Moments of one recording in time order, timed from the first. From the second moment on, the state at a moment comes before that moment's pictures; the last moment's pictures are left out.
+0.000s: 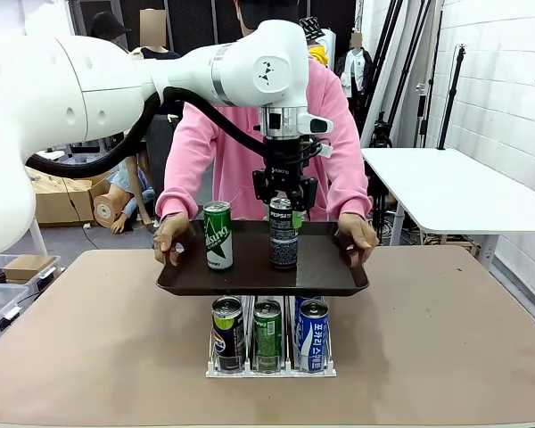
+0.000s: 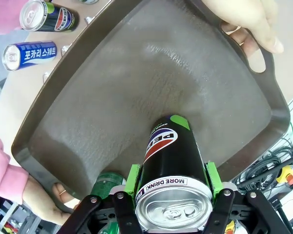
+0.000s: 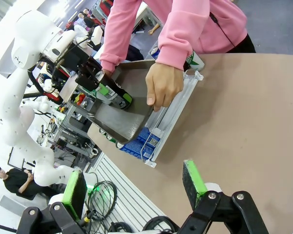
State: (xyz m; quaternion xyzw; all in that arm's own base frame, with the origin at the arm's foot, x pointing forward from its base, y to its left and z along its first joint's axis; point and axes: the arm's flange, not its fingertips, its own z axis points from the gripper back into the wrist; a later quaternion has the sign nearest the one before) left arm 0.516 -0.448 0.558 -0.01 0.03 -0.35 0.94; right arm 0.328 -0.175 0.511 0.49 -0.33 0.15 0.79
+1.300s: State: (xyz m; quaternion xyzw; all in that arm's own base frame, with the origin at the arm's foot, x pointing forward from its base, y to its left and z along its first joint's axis) left arm 0.497 -0.453 0.604 0.01 -0.01 -0.35 0.94; right arm 0.328 -0.175 0.511 0.49 -0.33 0.15 0.79
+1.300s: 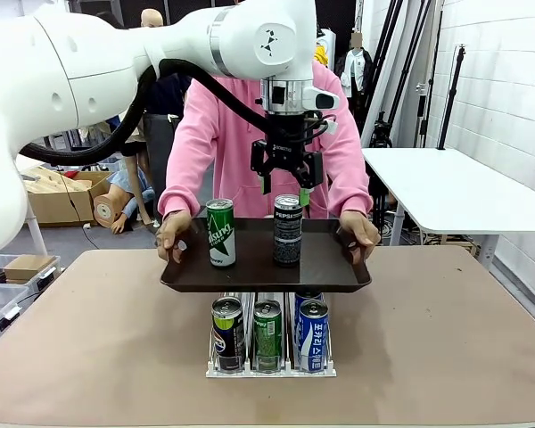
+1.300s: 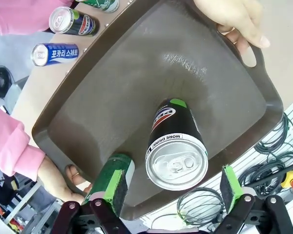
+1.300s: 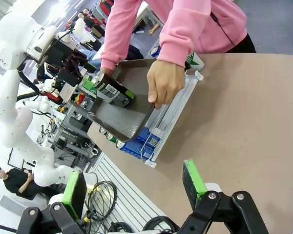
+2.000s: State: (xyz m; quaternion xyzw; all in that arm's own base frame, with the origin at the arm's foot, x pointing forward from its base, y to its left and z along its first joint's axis) left arm 0.497 -0.453 0.605 0.01 -0.01 -0.35 0.94; right arm 0.328 -0.175 0.511 0.49 -0.33 0.15 0.79
